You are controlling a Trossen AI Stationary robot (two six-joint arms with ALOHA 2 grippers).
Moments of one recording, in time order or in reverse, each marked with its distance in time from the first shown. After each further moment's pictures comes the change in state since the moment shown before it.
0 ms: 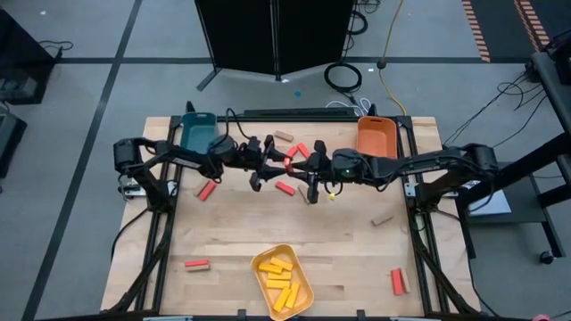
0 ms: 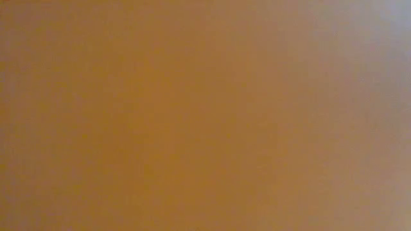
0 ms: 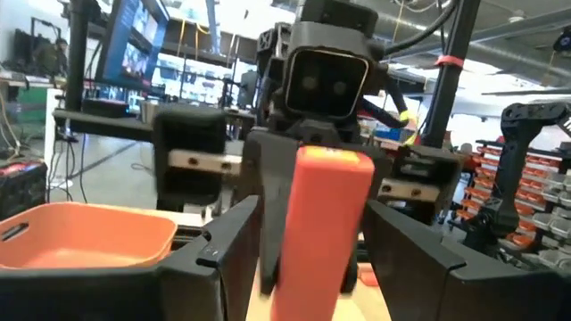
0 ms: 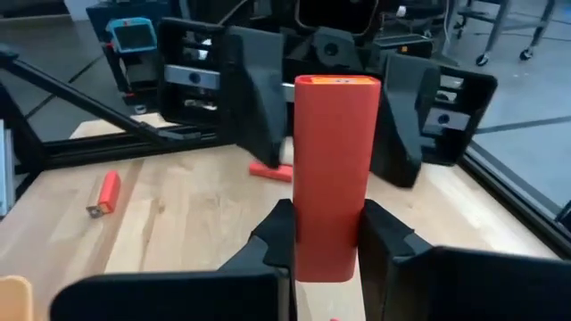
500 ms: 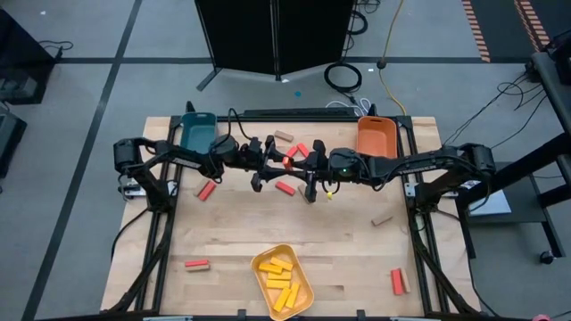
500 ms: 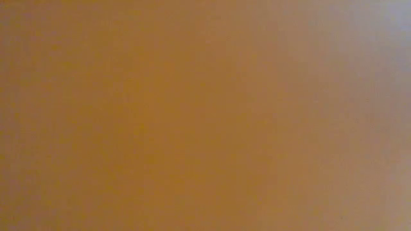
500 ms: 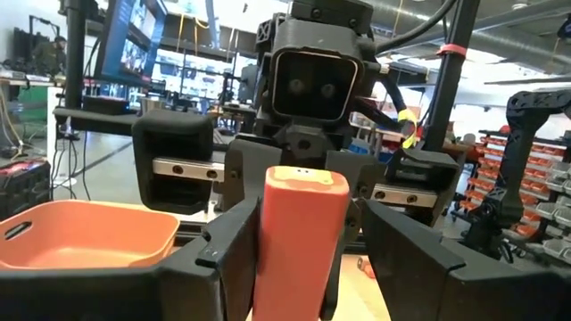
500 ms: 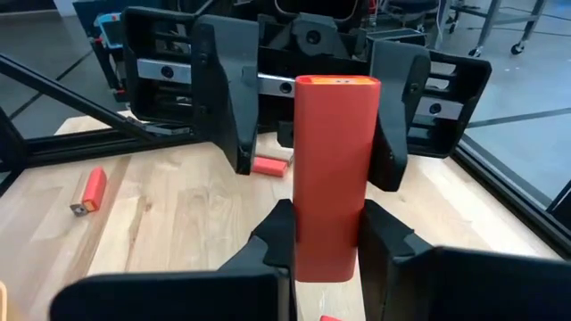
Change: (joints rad) left arm -0.005 0.000 0.007 -0.030 0.001 0.034; right arm -0.013 0.021 0.000 0.007 0.006 0.003
